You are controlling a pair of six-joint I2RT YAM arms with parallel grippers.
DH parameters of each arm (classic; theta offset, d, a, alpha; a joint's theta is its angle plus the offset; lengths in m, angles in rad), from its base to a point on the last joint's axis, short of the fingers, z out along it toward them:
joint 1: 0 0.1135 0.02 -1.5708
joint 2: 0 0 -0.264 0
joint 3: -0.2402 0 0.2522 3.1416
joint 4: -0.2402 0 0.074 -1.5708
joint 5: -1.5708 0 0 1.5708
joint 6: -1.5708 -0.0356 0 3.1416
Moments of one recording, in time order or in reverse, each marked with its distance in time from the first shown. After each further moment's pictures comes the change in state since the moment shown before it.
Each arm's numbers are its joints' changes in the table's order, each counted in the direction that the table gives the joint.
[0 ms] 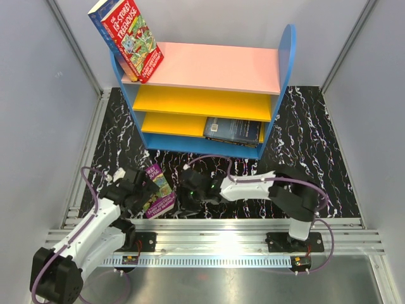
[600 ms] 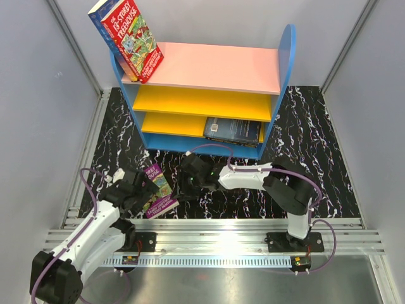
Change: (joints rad) left arm 0.000 -0.033 0.021 0.008 -0.002 -0.004; right arm -0.133 0.023 -0.076 -0.010 -0.005 0.054
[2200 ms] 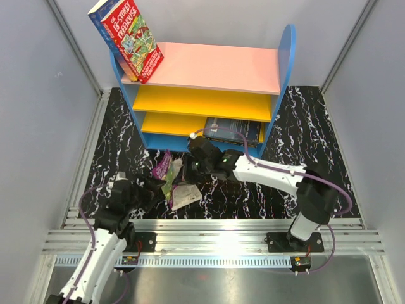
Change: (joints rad) left arm 0.145 -0.433 0.245 0.275 -0.359 0.061; right arm -0.039 -0.192 -0.104 -0.172 0.010 0.016
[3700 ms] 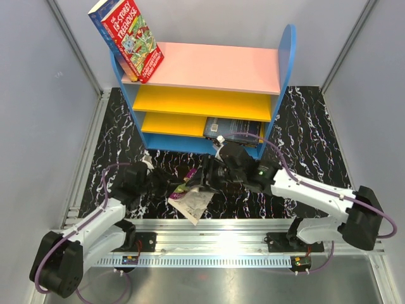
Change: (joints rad) left arm -0.178 0.564 -0.112 0.521 -0.254 0.070; right arm -0.038 -0.375 0.253 0.042 0.020 -0.119
